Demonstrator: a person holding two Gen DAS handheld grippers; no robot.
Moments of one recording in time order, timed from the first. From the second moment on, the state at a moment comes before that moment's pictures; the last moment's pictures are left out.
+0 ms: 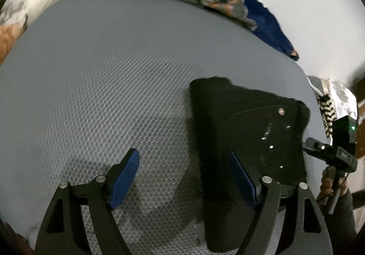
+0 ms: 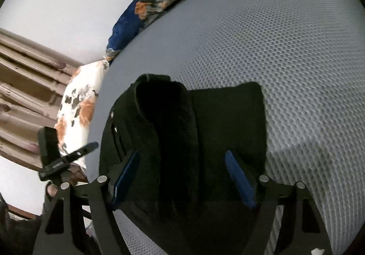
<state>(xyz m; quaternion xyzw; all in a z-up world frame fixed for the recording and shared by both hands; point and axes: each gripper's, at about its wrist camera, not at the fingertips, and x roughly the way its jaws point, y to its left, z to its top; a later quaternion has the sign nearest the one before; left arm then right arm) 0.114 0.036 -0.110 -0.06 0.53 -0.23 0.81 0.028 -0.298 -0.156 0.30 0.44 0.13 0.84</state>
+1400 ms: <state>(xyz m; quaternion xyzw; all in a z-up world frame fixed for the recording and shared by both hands) 0.114 -0.042 -0.129 0.02 0.52 -0.22 0.83 -0.010 -0.313 -0.144 0.28 0.42 -0.03 0.86</state>
